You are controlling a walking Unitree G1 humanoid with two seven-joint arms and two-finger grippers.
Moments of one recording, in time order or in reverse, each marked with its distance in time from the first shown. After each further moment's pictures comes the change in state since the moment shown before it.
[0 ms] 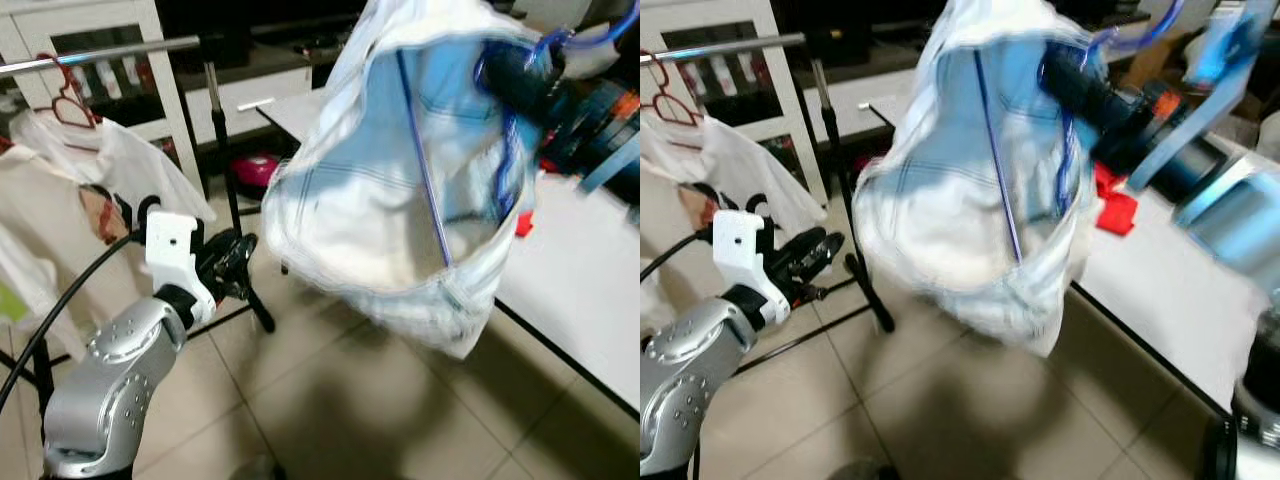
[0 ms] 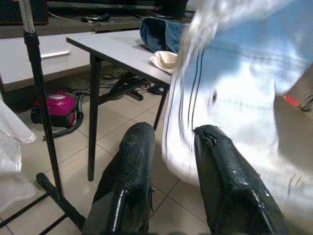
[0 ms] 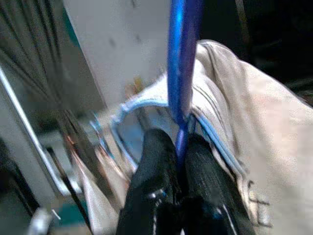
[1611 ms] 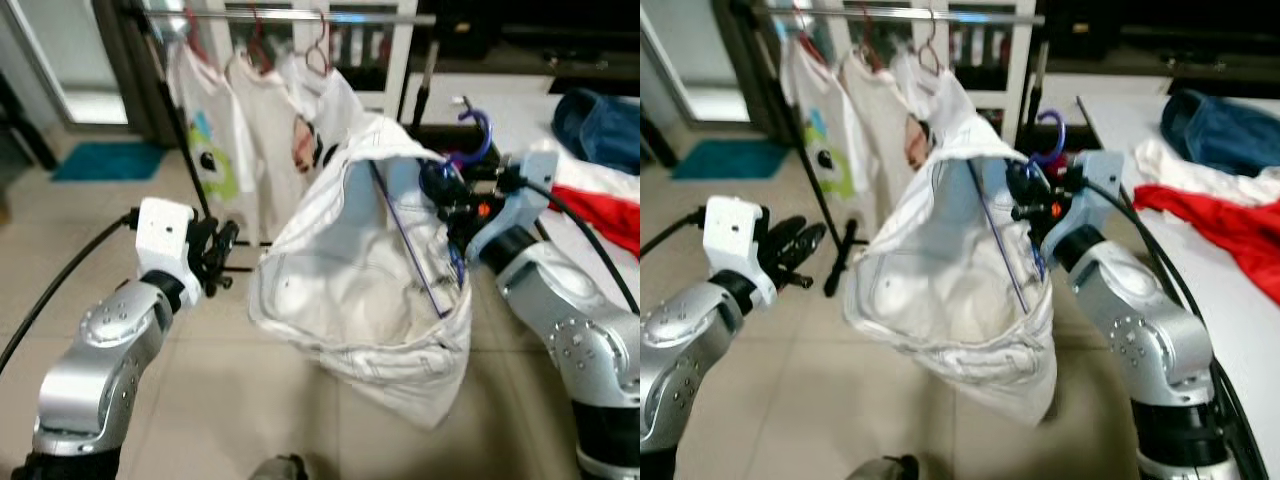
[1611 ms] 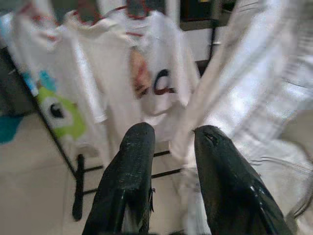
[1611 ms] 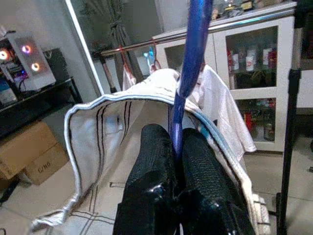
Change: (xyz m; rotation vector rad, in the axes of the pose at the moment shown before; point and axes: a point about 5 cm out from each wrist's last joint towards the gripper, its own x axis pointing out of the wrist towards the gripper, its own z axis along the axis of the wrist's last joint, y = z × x) left arm 0.008 0.014 0.009 0.180 0.017 0.036; right arm 0.021 -0.033 -0.100 -0.155 0.056 -0.303
